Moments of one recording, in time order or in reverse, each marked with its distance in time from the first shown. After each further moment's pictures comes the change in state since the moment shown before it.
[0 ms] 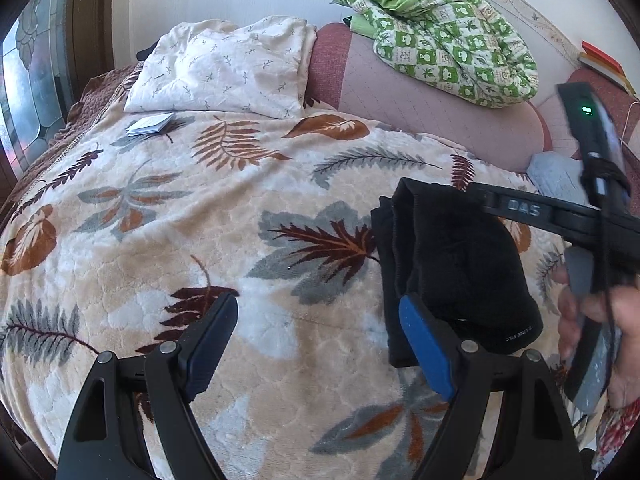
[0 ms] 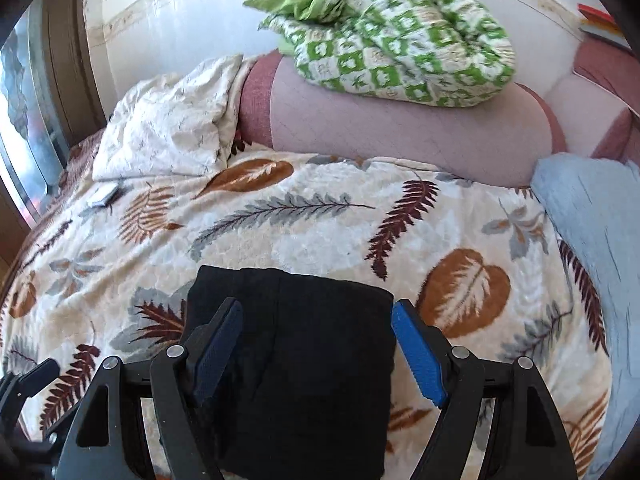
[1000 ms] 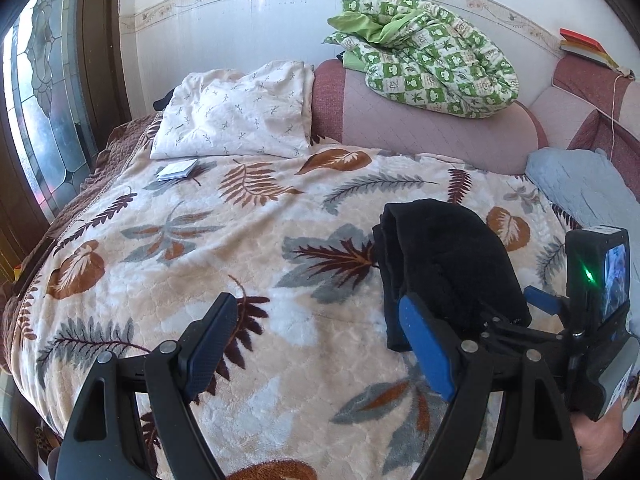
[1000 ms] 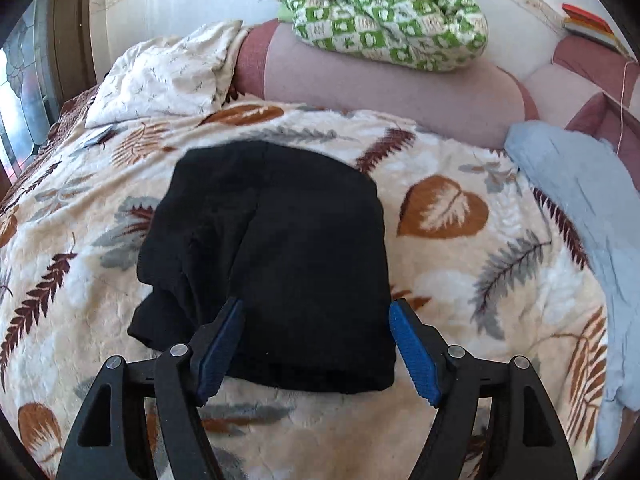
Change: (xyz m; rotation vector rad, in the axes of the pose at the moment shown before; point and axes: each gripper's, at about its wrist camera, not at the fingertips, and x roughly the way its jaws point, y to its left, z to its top) left arm -0.059 -0.017 -0.014 0.105 -0.121 0.085; right arm -0.023 0.012 -0.107 -0.006 0.034 -0.067
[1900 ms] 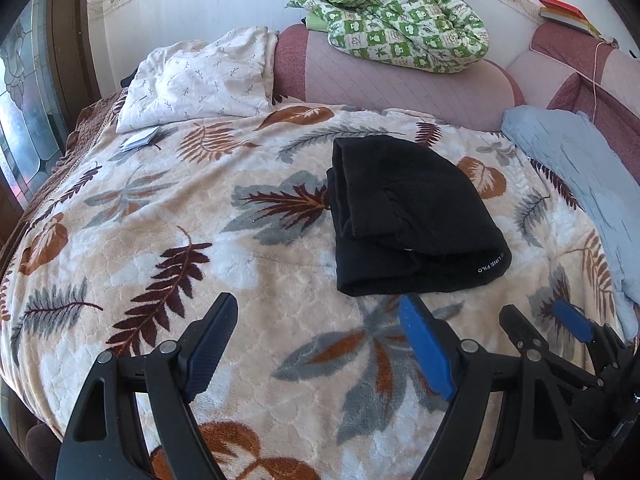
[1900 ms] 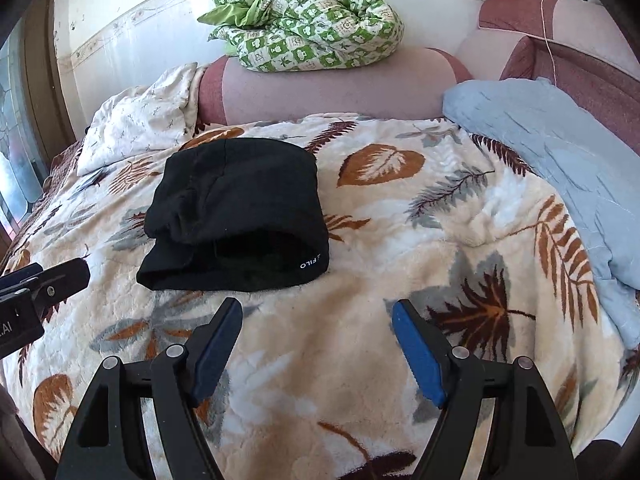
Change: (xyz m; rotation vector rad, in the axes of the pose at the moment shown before) left arm 0.016 -0.039 -0.039 0.045 0.109 -0.072; right arm -0.064 -0.027 -0.081 0.213 -0.112 -0.036
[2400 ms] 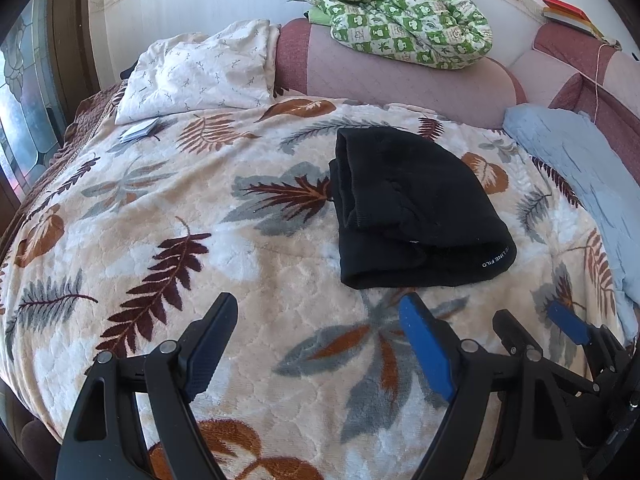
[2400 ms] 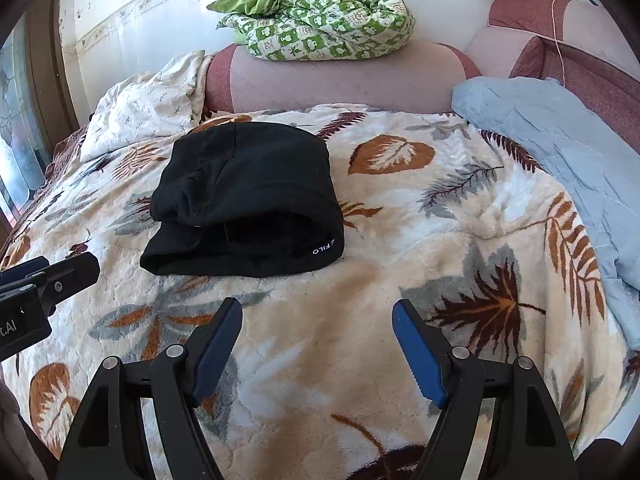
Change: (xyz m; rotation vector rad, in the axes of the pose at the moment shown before) left arm 0.006 0.007 -0.004 -0.018 0.012 -0.006; right arm 0.006 0.009 -0.006 -0.028 0.028 0.004
